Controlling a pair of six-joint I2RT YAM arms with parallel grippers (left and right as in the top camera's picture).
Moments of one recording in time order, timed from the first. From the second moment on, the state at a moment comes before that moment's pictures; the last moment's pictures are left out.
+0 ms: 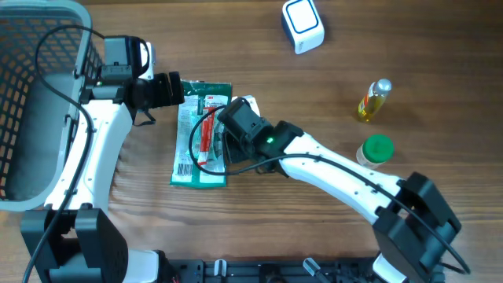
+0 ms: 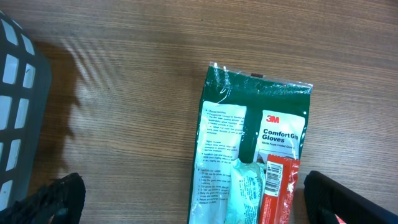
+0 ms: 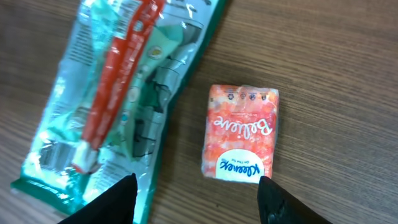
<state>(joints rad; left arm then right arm) 0.00 1.60 1.28 -0.73 0.04 -0.15 0.85 1.79 1.26 -0.55 0.10 0.54</state>
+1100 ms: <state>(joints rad) 0.00 1.60 1.28 -0.73 0.04 -0.15 0.74 1.97 1.26 -0.54 0.01 0.60</state>
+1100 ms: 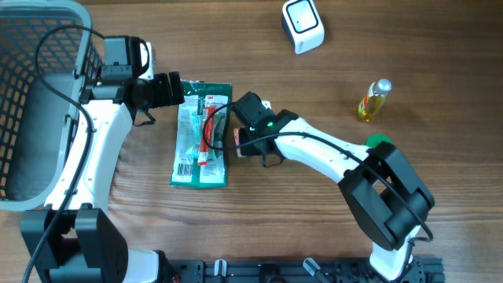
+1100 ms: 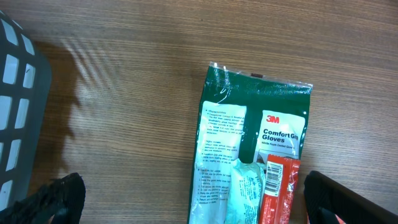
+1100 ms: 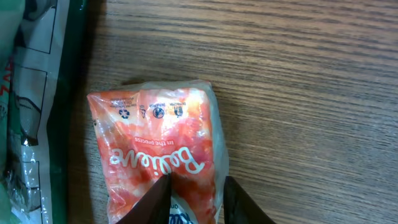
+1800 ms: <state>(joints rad) 0.00 1.60 1.28 -0.73 0.04 -0.15 0.54 1.94 1.27 -0.71 0.11 0.50</state>
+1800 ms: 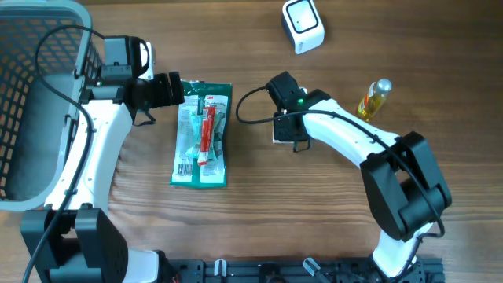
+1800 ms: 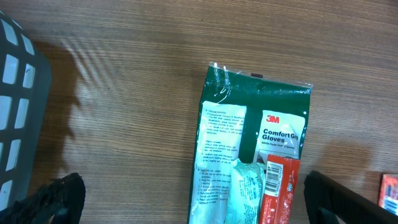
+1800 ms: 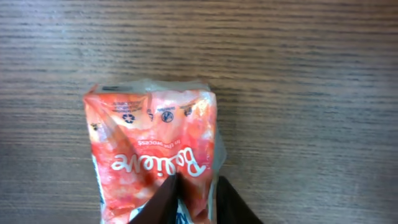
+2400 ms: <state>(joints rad) 0.00 1.60 1.28 -0.73 0.04 -0.15 0.56 1.82 1.36 -0.76 -0.07 0.47</state>
